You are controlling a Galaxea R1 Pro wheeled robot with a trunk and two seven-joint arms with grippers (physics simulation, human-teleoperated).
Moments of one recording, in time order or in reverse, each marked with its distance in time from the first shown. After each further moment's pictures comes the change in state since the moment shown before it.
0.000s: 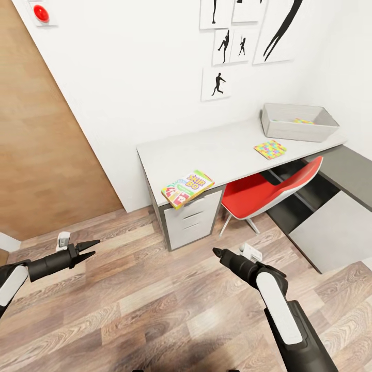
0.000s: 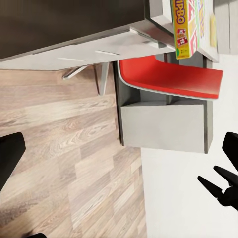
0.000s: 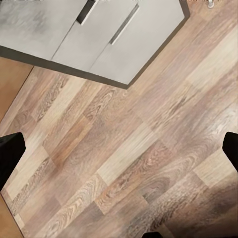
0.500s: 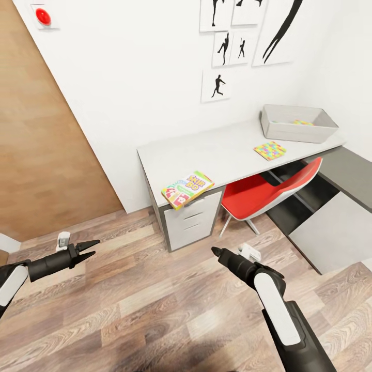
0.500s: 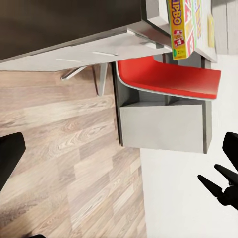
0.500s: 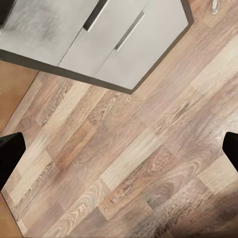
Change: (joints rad) left arm 0.000 0.000 -0.001 0.000 0.000 0.000 -0.002; right arm 0.000 0.001 0.022 0.002 0.000 -0.039 0.000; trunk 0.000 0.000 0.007
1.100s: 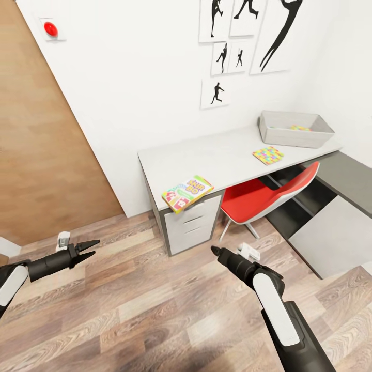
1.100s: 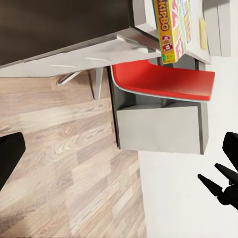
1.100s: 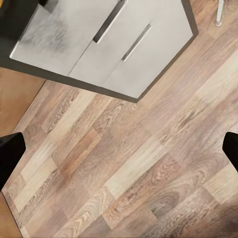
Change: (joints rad) left arm 0.000 0.000 0.000 0.000 0.000 0.000 -0.001; right arm 0.000 -0.001 0.013 0.002 0.000 -0.027 0.000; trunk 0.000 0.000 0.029
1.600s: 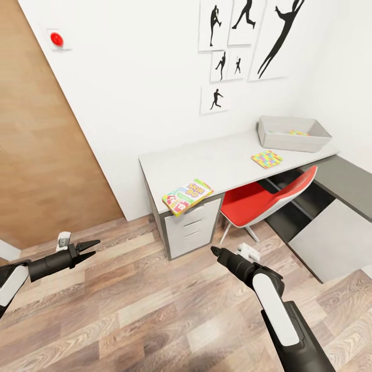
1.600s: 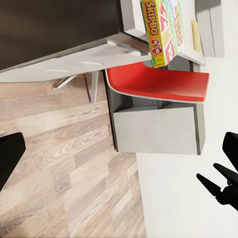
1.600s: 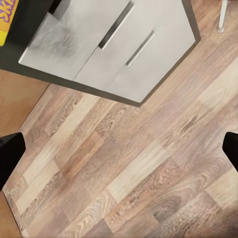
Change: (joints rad) left arm 0.000 -0.001 -0.001 0.000 0.000 0.000 -0.002; right arm 0.000 0.000 0.001 0.004 0.000 -0.001 0.000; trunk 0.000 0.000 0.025
